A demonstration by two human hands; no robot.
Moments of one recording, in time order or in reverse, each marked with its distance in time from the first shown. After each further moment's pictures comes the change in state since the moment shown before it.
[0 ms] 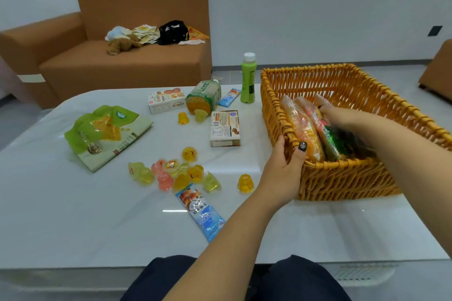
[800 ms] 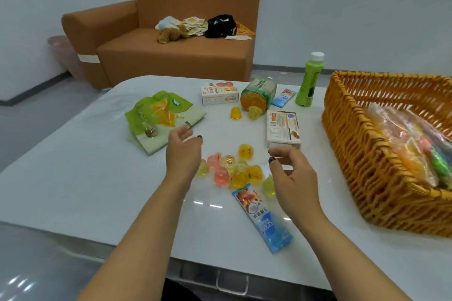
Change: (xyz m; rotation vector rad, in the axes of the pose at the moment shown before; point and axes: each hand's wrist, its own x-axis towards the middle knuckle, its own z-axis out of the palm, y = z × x) left_hand -0.031 -0.056 -0.263 -0.068 0.908 -0.080; right_hand -0.137 -0.095 0.215 0.592 0.201 -0.626
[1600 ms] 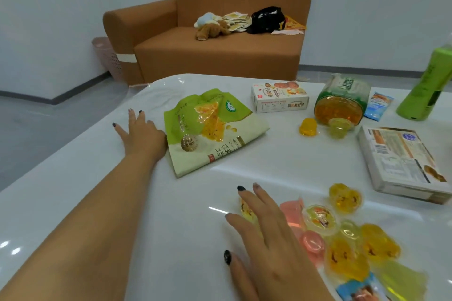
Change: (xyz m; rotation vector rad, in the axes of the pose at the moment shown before) left_hand 0.297 -0.082 -0.114 1.375 0.197 0.199; right_hand 0.006 0.037 0.185 -0.387 -0.247 -0.789
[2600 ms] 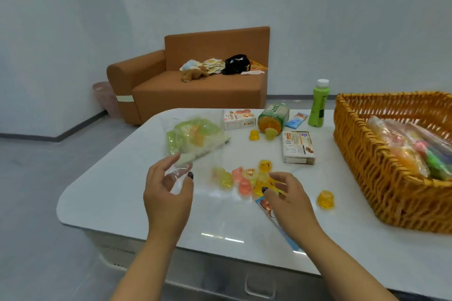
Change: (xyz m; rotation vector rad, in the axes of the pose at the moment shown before) left_hand -0.351 0.029 -0.178 -1.309 0.342 0.159; right_hand -0.063 -0.042 -0.175 0.588 0.067 0.795
